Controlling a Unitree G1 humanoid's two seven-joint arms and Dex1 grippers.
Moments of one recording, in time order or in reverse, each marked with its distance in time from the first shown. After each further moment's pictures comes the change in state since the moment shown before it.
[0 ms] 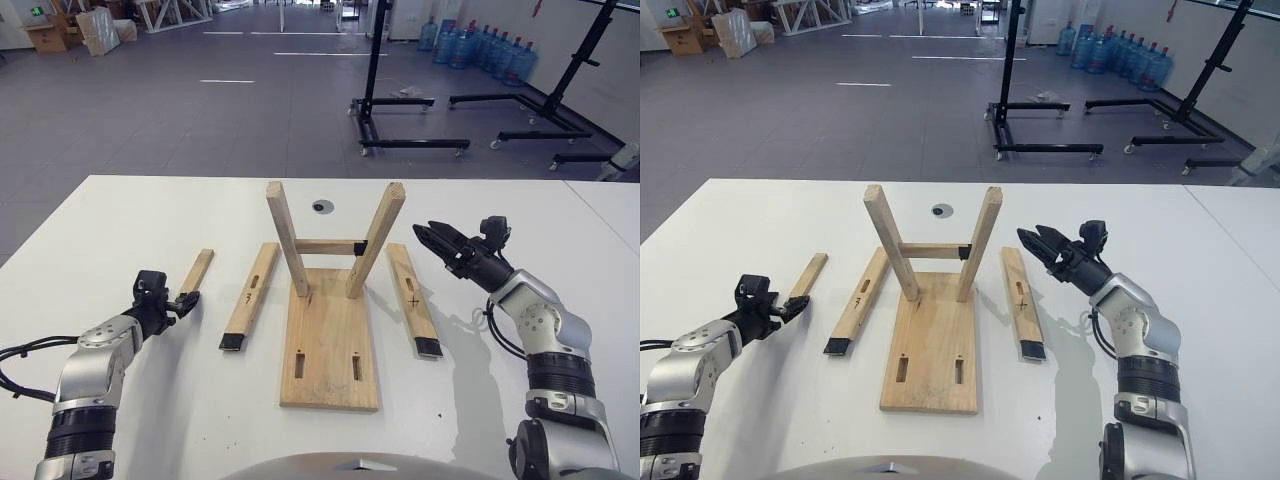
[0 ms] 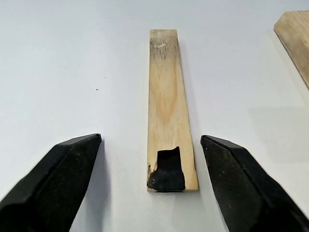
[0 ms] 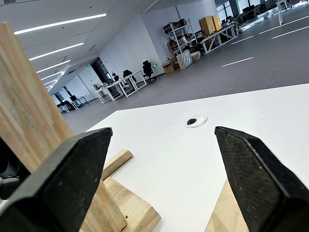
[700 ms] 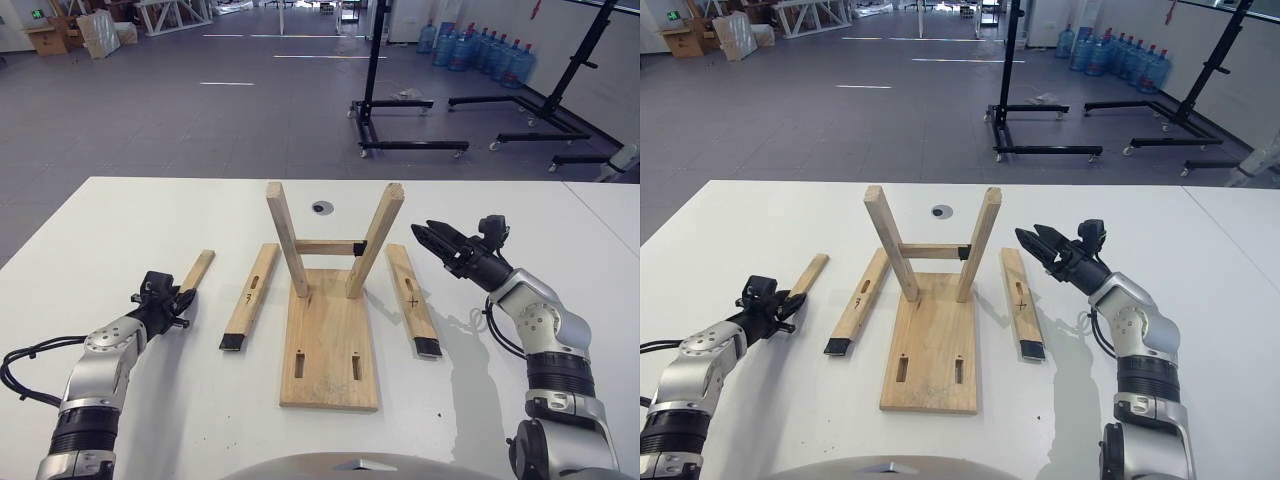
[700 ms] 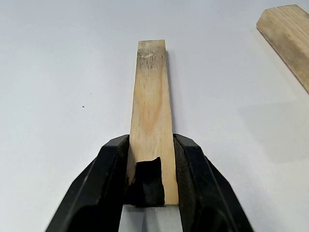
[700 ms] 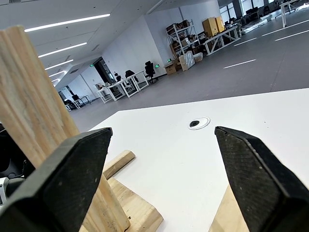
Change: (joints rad) left arm 0.006 0.024 -0.057 0.110 0.032 -0.211 -0.028; right arm -0.002 0.000 0.002 -0.007 0.000 0.001 0.008
